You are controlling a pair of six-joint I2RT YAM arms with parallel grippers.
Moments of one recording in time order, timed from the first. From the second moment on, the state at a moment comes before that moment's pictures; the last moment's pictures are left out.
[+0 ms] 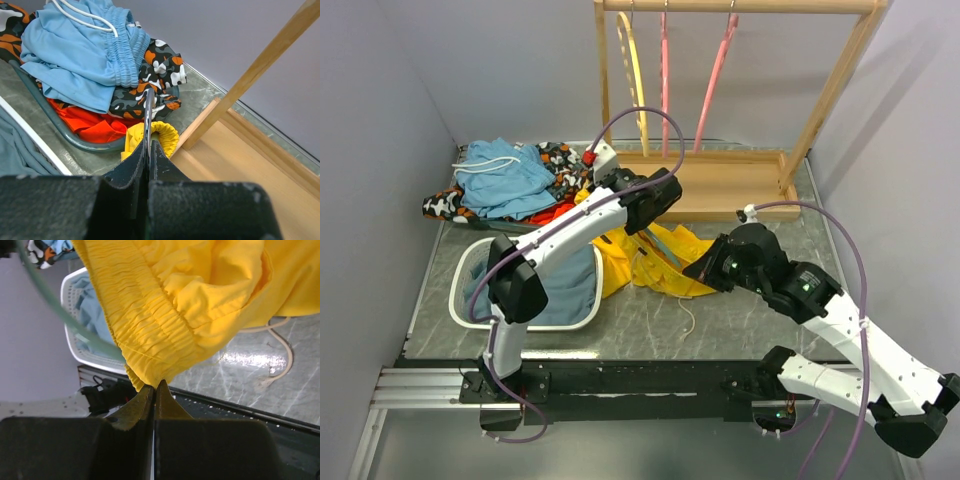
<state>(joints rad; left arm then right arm) -0.86 1.99 2.01 -1.34 -1.39 -1.59 0.75 0.86 0.99 -0.78 0.05 1.06</state>
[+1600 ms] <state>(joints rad) -0.86 1.54 1.76 -0.94 -1.00 -0.84 0.79 1.22 1.41 -0.82 0.19 1.16</state>
